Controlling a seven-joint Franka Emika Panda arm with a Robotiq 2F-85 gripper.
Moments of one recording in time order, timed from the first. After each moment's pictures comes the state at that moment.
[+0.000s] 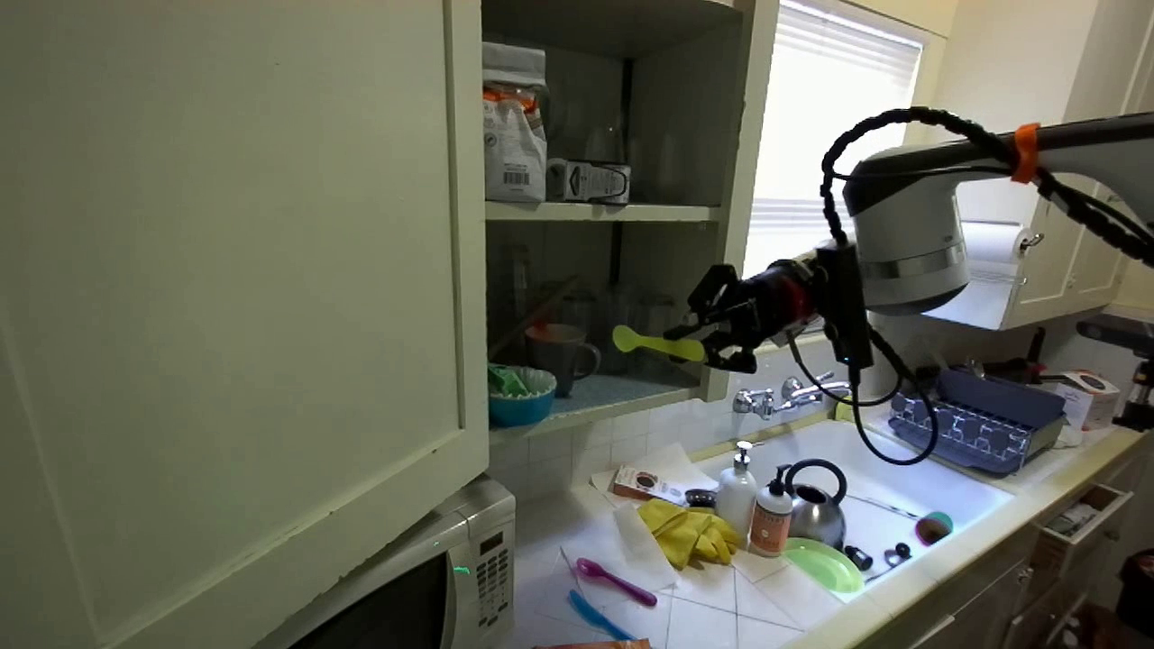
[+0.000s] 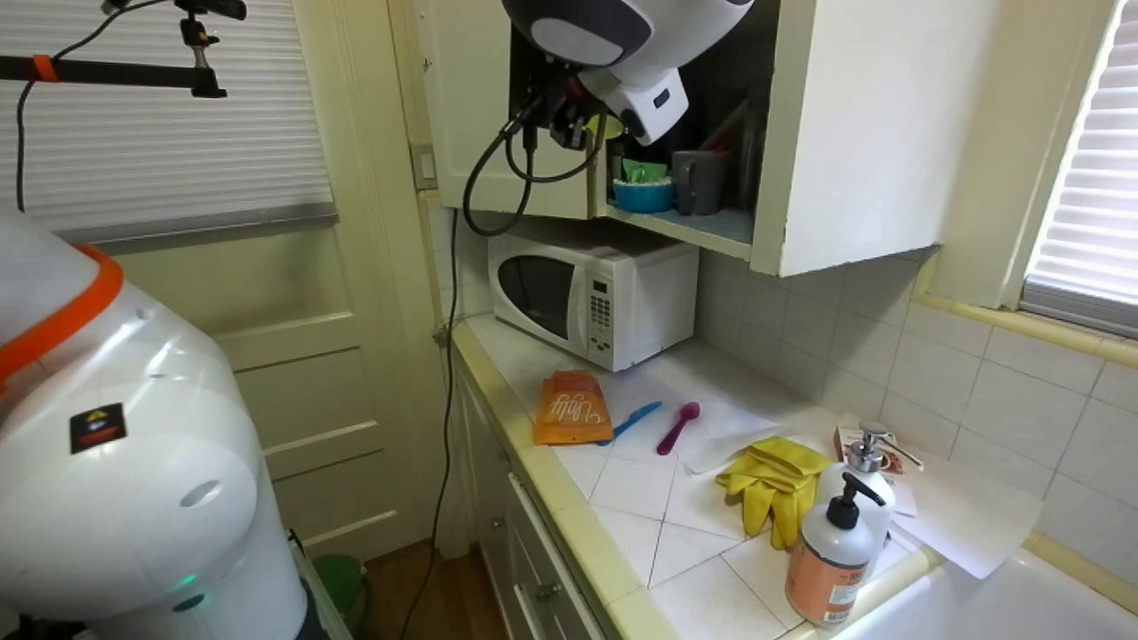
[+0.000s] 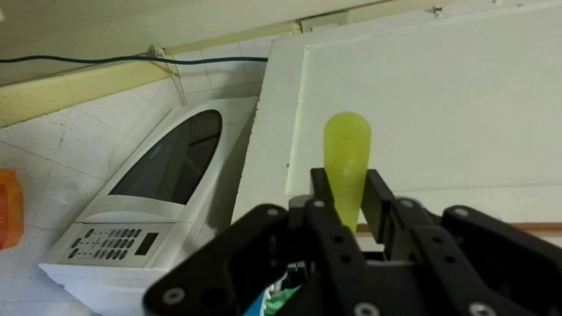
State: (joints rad) arm -0.06 -0.50 -0.14 -2.36 1.28 1.83 -0.06
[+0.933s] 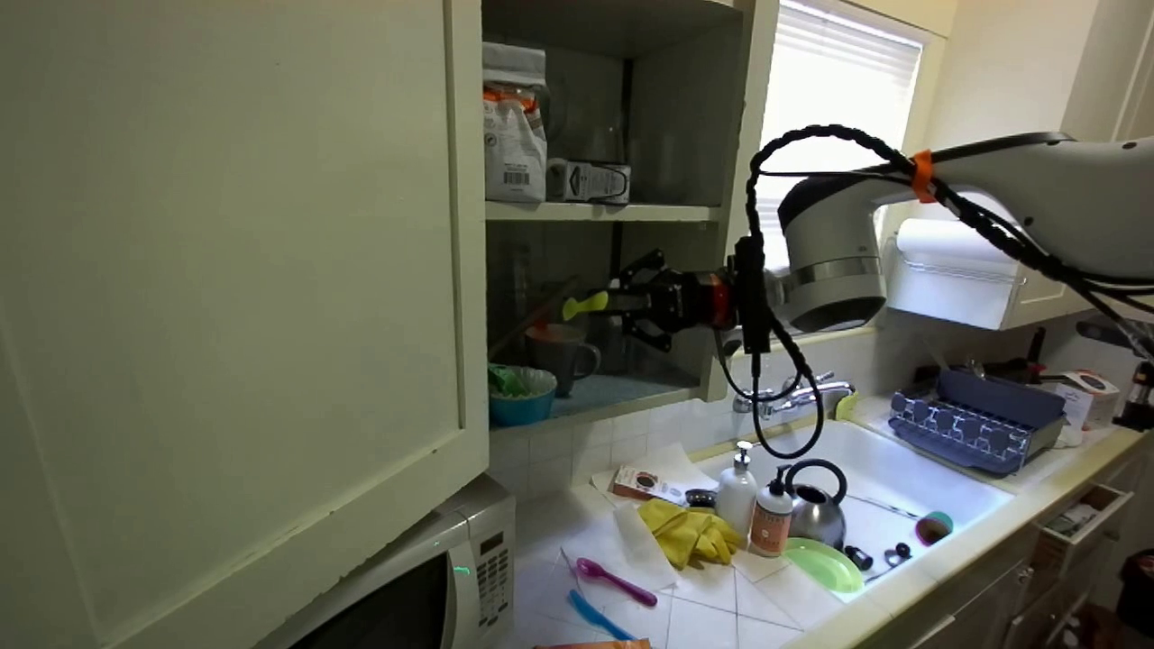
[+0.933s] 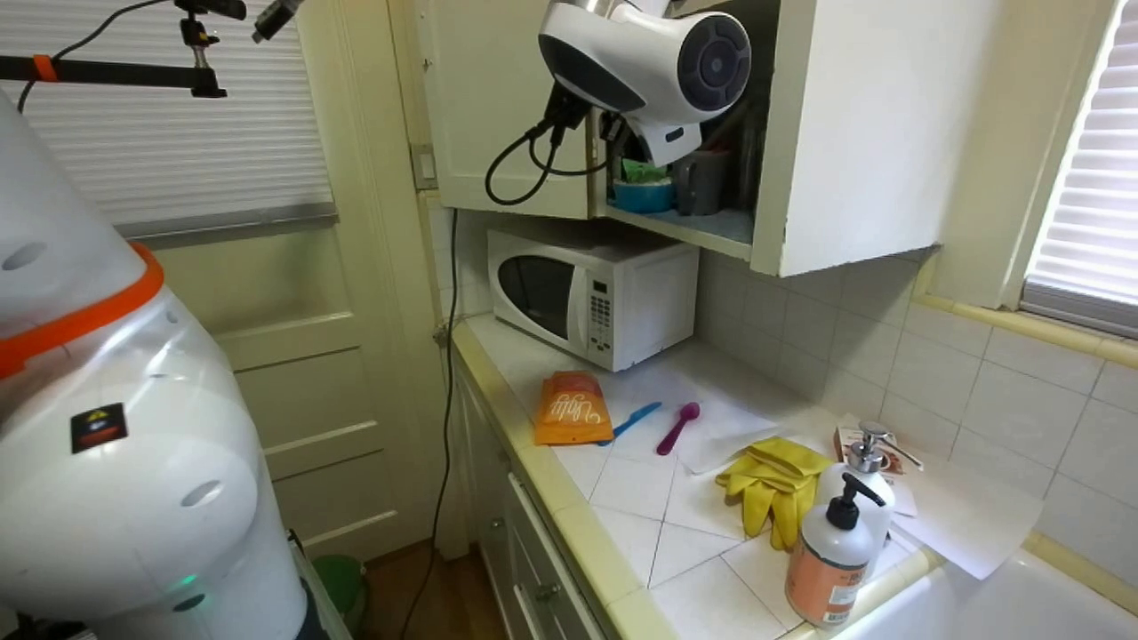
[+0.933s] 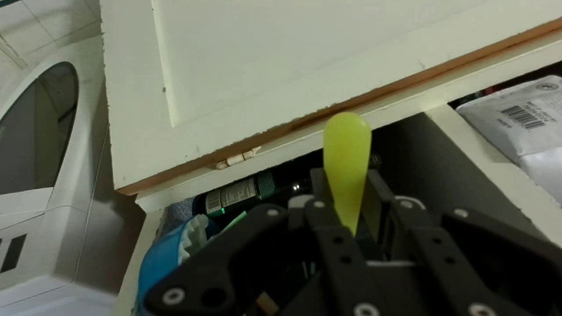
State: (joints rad) arm -0.06 -0.29 -0.05 -2.25 1.73 2.03 -0.07
